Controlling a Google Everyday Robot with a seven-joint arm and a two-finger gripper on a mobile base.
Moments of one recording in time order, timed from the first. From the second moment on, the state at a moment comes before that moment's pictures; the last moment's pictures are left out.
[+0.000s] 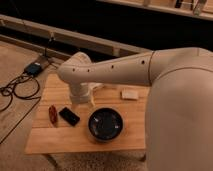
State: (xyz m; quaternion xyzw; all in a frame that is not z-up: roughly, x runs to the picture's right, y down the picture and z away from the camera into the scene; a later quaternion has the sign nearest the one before) arm -0.107 0.104 0.703 -0.26 0.23 0.64 0.68
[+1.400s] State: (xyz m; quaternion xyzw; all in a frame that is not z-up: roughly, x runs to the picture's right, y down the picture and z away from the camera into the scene) arm -0.081 0.104 0.710 -0.26 0.24 0.65 0.67
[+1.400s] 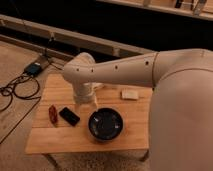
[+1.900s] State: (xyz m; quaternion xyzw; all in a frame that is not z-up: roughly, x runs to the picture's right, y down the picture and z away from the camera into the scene) arm -0.031 0.117 0.723 -0.25 0.26 0.68 0.64
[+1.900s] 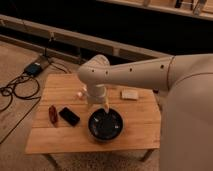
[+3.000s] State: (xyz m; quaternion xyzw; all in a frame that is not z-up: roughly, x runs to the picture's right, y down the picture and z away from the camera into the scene) arm 0.068 0.211 0.755 -0.23 0.30 0.78 0.49
